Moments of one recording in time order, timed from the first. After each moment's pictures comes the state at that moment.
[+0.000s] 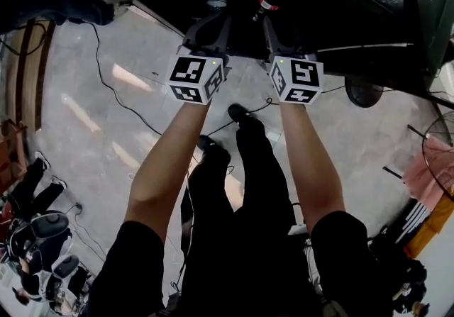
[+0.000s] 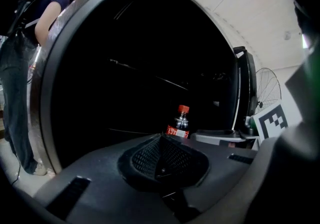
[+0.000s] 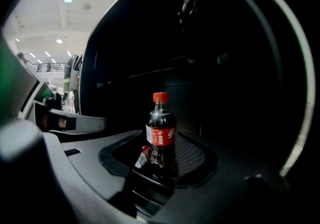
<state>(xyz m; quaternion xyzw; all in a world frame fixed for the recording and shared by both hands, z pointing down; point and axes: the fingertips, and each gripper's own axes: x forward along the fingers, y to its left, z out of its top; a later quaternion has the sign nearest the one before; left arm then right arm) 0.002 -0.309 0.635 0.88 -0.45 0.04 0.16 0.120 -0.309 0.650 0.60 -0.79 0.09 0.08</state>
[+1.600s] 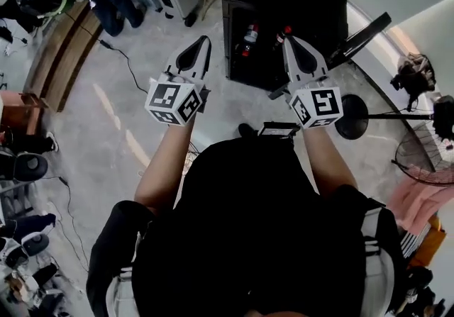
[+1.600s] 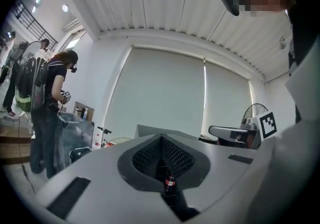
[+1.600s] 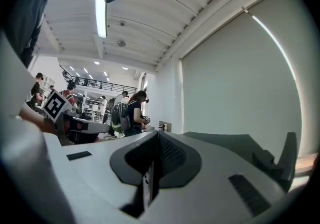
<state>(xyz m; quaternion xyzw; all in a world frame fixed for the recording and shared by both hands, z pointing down) -0.168 -0.119 0.286 0.85 -0.51 -0.05 0.08 0.020 -0.128 0.277 0.46 -0.89 -0.02 0.00</state>
